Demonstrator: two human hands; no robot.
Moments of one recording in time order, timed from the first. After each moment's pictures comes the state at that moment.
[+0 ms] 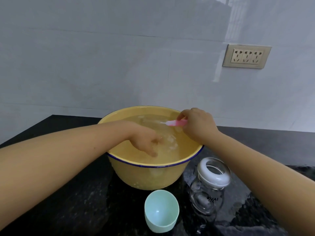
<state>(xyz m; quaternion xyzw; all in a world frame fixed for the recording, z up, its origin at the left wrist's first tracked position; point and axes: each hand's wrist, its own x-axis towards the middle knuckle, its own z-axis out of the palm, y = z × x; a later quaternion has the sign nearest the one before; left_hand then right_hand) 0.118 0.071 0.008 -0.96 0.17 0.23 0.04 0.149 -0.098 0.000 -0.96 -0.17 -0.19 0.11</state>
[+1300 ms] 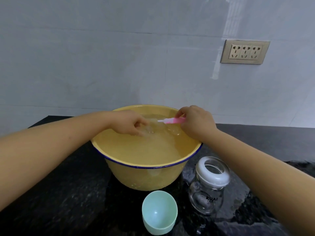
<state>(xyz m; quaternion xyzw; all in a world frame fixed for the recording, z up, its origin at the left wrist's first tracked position) 0.145 0.121 0.011 -0.97 0.21 0.09 -0.07 0.156 -0.100 -0.002 -0.96 -0.16 -0.17 0.13</state>
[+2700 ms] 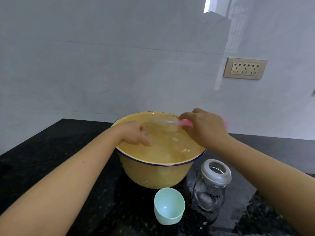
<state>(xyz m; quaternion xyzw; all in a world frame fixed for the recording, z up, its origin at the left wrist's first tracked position) 0.108 0.129 0.001 -0.95 0.02 0.07 -0.31 0.113 -0.098 0.022 -0.92 -0.24 -0.30 0.02</state>
